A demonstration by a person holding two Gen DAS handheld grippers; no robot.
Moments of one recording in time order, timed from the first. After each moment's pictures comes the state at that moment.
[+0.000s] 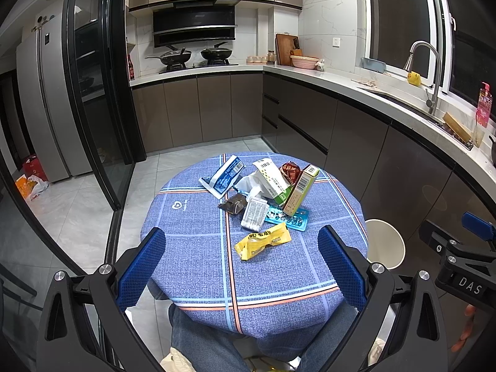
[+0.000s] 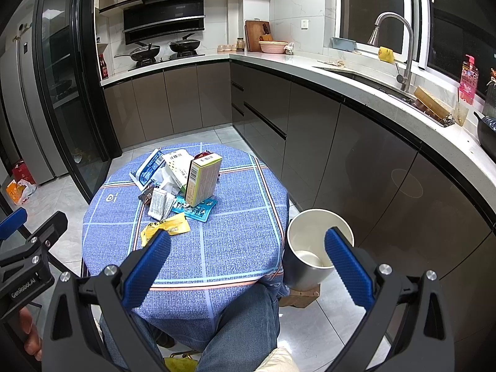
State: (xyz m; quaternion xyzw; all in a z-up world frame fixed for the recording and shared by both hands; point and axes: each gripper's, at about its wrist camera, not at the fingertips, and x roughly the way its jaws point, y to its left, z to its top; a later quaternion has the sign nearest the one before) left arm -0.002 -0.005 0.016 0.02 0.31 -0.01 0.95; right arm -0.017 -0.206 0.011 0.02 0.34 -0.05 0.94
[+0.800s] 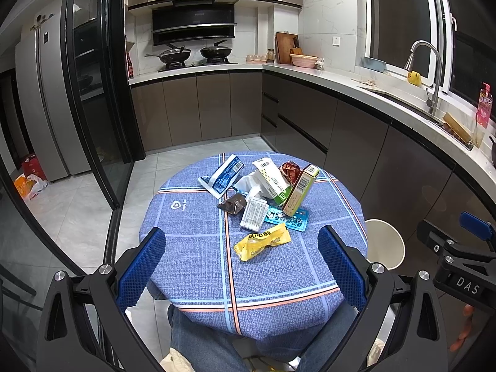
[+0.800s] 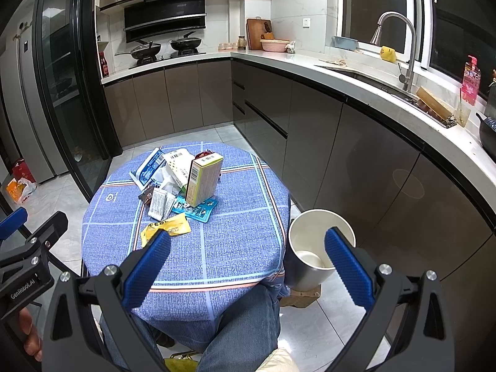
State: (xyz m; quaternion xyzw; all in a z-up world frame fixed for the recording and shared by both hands) left arm -0.001 -0.008 0.011 0.02 0.31 -0.01 0.95; right arm -0.016 -0.203 0.007 0.02 0.34 -0.05 0.94
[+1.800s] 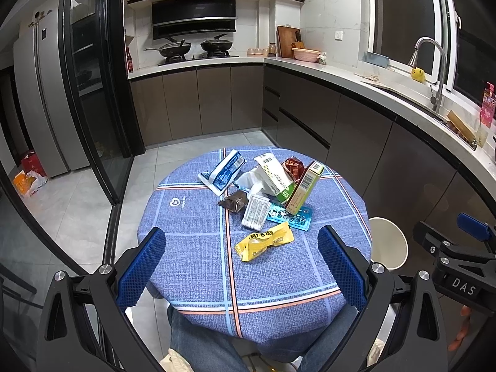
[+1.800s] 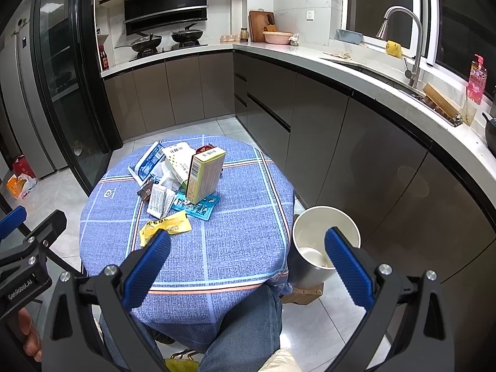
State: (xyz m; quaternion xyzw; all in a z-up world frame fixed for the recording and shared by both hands) left arm 0.015 -0.003 0.005 0.01 0.33 -0.01 0.94; right arm 0.012 -0.199 -0.002 0.02 0.36 -0.04 0.93
